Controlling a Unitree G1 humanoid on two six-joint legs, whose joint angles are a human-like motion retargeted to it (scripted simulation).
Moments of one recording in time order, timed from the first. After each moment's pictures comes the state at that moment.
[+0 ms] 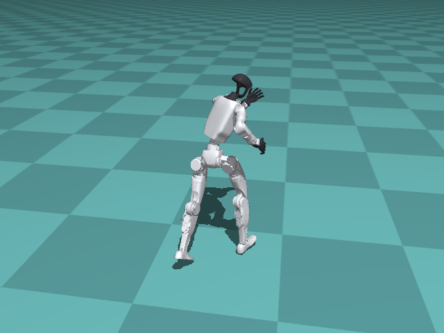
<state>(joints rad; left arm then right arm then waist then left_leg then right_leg) -0.97 0.66 -0.47 -0.47 -0.66 -0.32 0.24 0.67 -0.95 -0.16 -0.43 0.43 -0.24 0.03 -0.48 0.34 0.31 0.17 0.04 -0.05 0.17 -0.03 -0.13 -0.46 -0.16 -0.26 0.37 -0.32 0.16</state>
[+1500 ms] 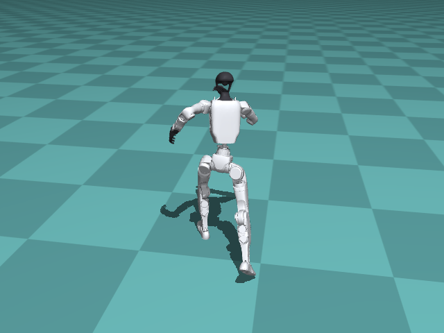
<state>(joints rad) 1.09 0.91 0.35 -0.33 -0.73 -0.13 -0.01 -0.84 -0.75 0.58 -0.69 0.24 -0.25 -0.35 0.53 -0.12 0.10 -0.61 0.28 0.54 0.67 -0.46 0.04 0.21 -0.36 -0.05 0.24 0.12 0.15</state>
